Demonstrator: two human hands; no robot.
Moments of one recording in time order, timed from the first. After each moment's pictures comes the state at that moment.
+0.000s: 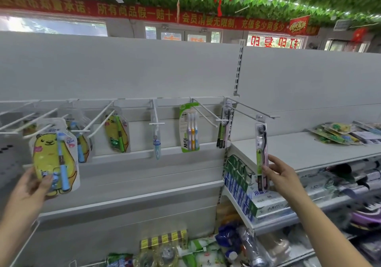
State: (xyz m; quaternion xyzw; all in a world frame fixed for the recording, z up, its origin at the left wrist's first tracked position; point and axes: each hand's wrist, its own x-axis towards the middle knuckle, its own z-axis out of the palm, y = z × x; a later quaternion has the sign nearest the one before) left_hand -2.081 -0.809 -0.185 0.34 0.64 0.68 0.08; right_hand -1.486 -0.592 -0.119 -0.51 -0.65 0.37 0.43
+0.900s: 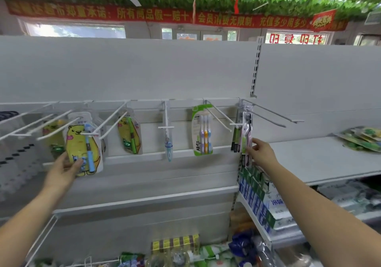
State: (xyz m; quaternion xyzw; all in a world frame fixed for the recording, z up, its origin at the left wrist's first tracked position) left_hand -2.065 -0.762 -0.143 0.32 0.75 0.57 0.05; right_hand -1.577 -0.458 -0.121 -0.53 -0.70 0.29 0.38
